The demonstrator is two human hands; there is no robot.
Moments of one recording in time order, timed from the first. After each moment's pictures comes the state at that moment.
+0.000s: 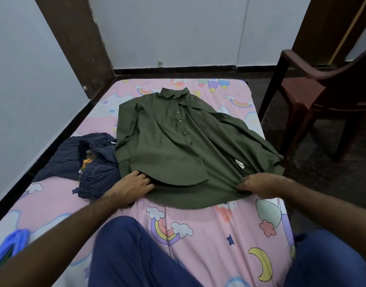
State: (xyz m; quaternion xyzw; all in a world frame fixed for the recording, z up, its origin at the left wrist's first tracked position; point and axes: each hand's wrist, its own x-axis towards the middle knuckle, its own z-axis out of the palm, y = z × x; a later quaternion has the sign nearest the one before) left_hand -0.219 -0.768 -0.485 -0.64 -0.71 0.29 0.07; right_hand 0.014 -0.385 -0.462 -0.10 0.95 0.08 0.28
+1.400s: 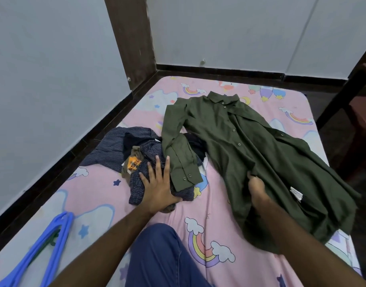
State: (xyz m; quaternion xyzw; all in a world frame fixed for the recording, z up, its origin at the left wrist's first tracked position) left_hand -0.242 -0.801 -0.531 -0.23 -0.97 -0.07 -0.03; right_hand -0.155 -0.507 -0.535 0.46 0.57 -0.67 -0.12
